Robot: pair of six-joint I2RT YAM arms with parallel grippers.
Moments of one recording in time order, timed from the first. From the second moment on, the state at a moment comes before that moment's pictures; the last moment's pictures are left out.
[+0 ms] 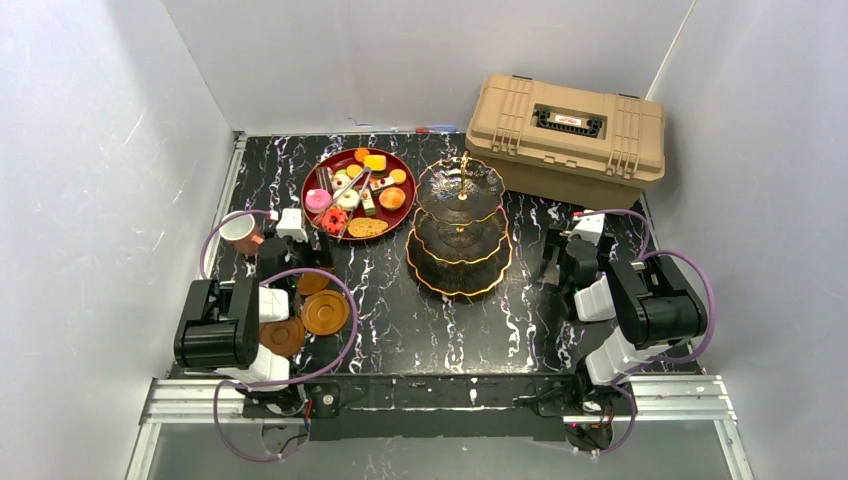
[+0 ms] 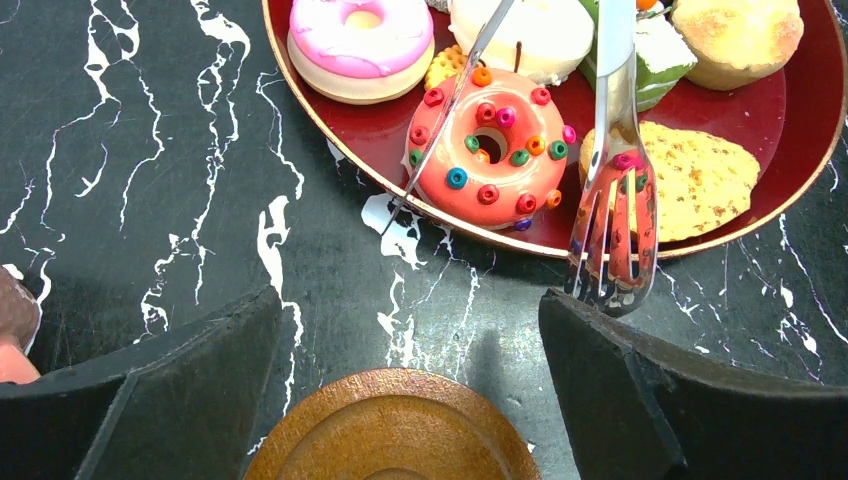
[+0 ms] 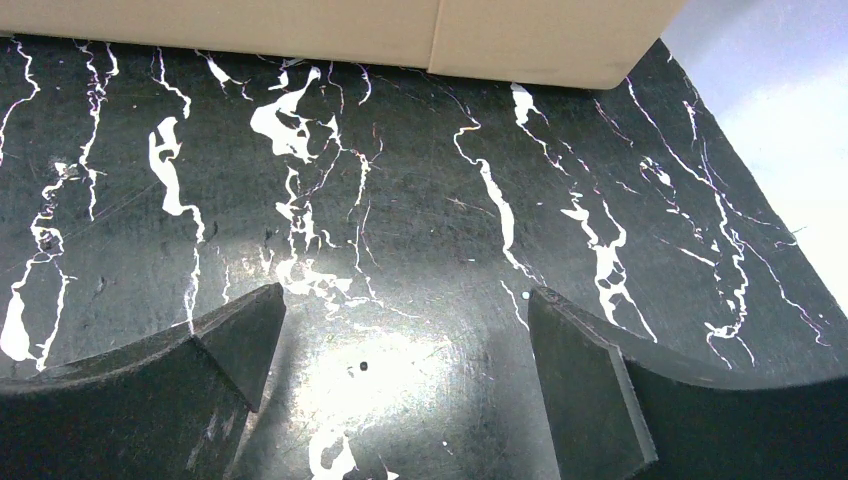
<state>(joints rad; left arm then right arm) 0.04 1.50 0.29 0.88 0.16 -0.02 0.16 1.61 0.25 1.09 0.44 0.00</state>
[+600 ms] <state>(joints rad) 0.04 1.42 0.50 0.52 0.17 0.00 0.16 1.50 0.33 0.84 0.50 0.04</state>
